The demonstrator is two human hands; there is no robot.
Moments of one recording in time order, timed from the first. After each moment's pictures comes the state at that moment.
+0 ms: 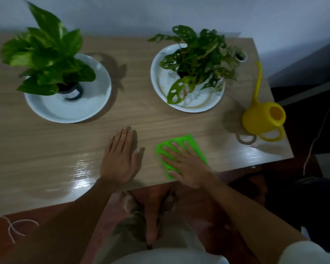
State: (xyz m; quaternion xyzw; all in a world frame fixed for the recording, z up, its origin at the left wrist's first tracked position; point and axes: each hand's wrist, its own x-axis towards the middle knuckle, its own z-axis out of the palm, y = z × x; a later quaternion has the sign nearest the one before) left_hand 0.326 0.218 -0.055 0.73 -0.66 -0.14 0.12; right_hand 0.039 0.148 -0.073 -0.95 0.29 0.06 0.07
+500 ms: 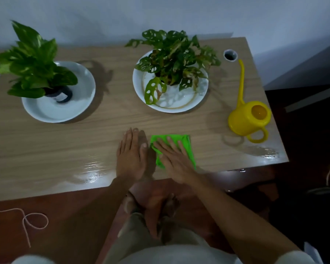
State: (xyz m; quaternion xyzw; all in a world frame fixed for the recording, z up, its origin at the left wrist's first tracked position) left_hand 0.203 0.191 -0.042 0.80 -0.55 -0.16 0.18; right_hand 0.015 0.131 -0.049 -0.86 0.40 -0.01 0.32
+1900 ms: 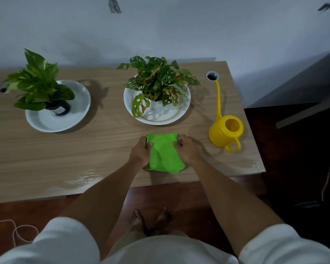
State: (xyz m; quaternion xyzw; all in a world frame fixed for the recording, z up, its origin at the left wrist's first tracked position) left_hand 0.142 0.114 -0.012 0.80 -0.37 -0.41 0.21; right_hand -0.038 0.045 0.001 -0.63 0.62 -0.07 0.45
